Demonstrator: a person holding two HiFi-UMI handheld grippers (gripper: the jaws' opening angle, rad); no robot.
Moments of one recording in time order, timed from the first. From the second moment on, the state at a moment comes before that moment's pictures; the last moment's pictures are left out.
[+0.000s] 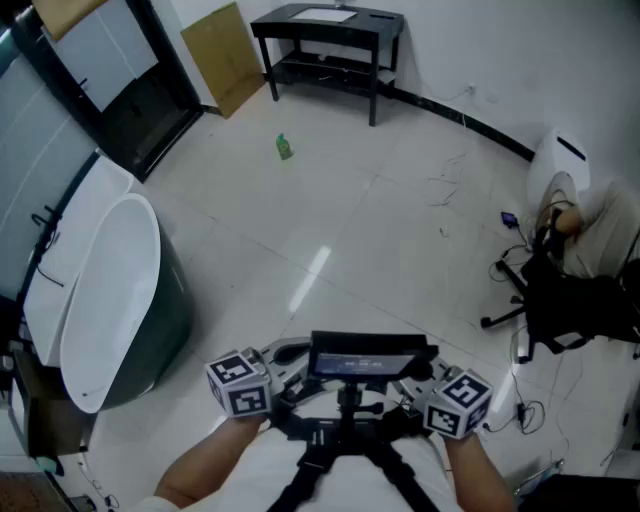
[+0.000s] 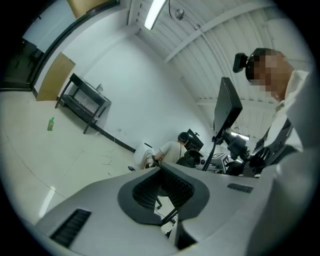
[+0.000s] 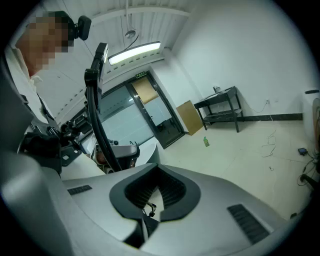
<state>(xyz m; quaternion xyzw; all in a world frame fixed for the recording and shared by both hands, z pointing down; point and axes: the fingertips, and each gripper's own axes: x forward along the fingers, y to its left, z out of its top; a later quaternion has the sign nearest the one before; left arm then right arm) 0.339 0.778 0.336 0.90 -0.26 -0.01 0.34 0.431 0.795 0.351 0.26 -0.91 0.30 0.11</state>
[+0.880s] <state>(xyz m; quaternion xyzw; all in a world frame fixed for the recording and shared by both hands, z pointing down) 0.338 0.774 0.337 0.90 -0.26 -0.01 0.34 0.425 0.793 0.365 0.25 -0.90 0.34 0.13</state>
